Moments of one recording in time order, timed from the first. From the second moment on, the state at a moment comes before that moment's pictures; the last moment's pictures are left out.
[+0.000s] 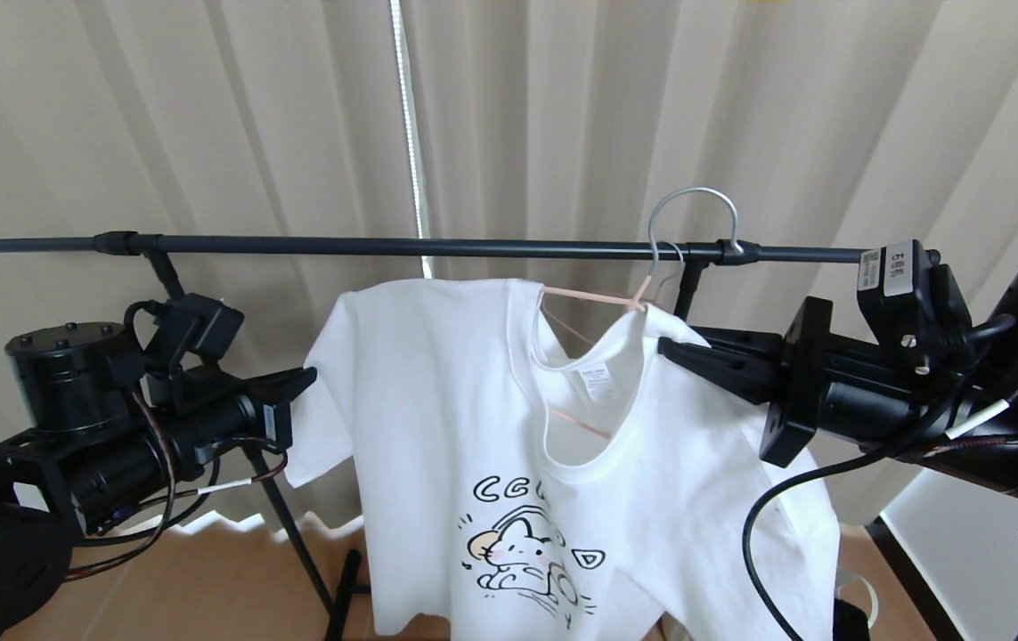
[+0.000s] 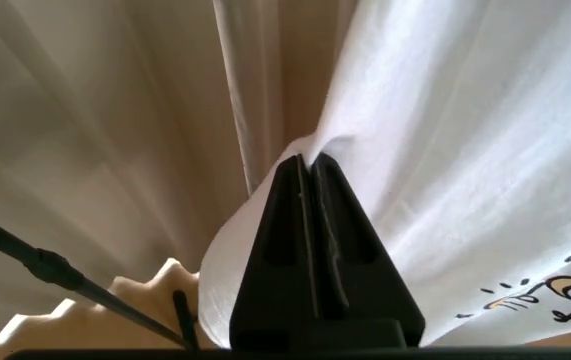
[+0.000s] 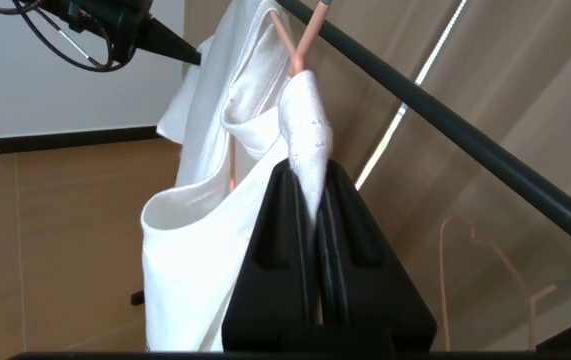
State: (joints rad) left arm -0.13 1.73 -0.50 -1.01 -0.26 0.12; right arm 0.42 1.60 -0.60 -1.03 0.62 -0.26
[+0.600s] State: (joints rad) left arm -0.13 1.74 -0.50 -1.02 -0.26 0.12; right arm 0.42 1.60 -0.59 -1.03 0.62 -0.26
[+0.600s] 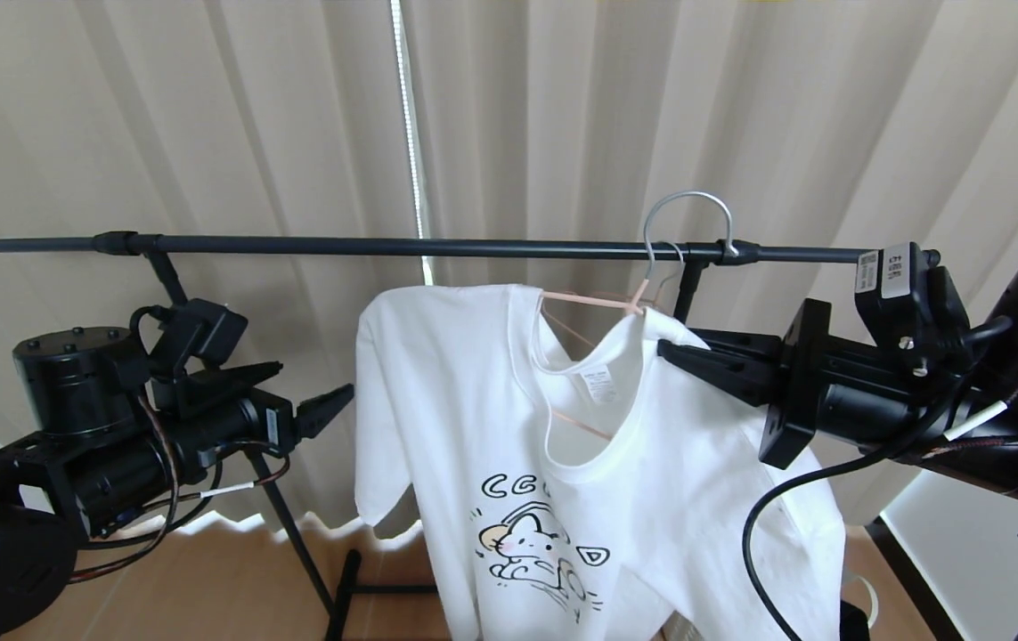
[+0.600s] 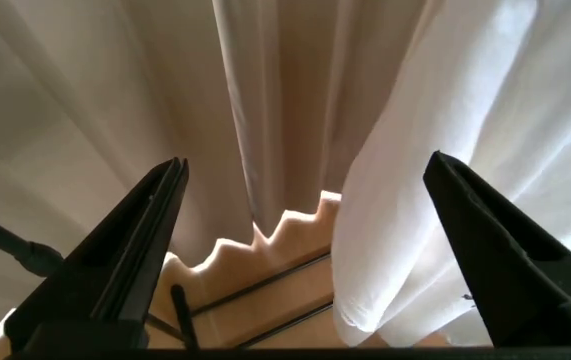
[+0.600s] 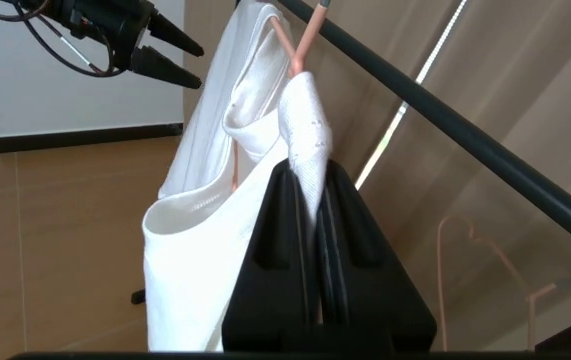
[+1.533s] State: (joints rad) left arm -0.20 1.48 -0.99 -0.19 -0.42 0.15; right arm 0.43 1.63 -0.57 -1.03 0.73 -0.26
